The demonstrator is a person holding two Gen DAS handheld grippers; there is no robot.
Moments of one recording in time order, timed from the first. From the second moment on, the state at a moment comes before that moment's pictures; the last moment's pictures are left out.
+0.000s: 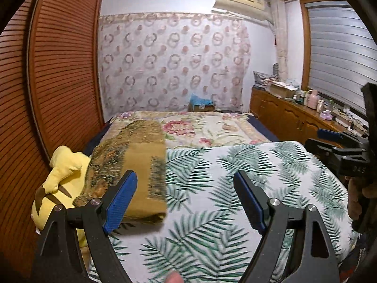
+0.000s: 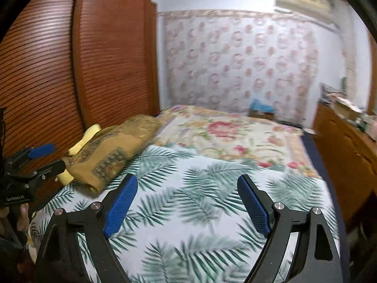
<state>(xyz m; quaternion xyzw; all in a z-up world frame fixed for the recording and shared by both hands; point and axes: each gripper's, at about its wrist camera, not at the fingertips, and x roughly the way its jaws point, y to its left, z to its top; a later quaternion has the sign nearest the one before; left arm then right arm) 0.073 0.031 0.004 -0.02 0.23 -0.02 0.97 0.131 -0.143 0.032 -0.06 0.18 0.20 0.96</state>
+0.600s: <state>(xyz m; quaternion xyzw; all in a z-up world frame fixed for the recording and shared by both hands) 0.053 -0.016 0.028 0.00 0.21 -0.04 0.98 0.060 -0.143 0.024 -0.01 0.13 0.13 0.98</state>
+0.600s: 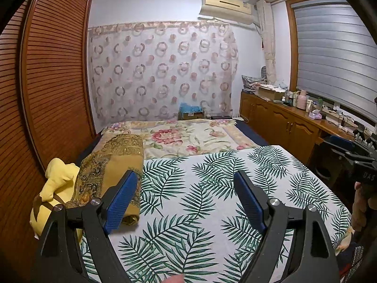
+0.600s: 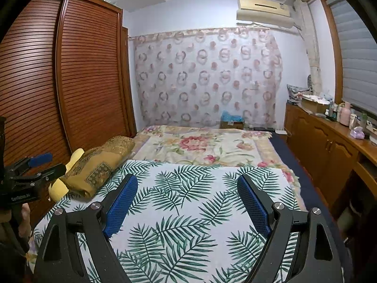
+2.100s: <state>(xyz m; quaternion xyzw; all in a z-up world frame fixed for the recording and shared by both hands) 0.053 -0.013 0.026 0.00 0.21 -0.03 0.98 0.049 -0.165 0.020 0.00 0.14 0.13 0.98</state>
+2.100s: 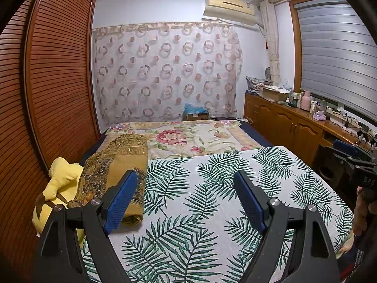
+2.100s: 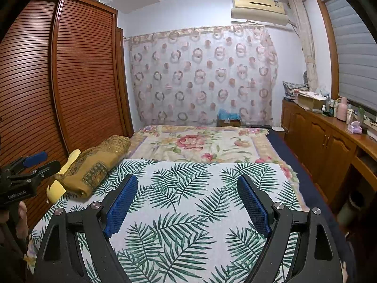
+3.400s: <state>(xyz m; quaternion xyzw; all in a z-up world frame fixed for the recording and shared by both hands) 0.053 -0.010 0.025 0.00 0.20 -0.03 0.98 0.049 -0.171 0.022 0.00 0.14 0.13 0.98</state>
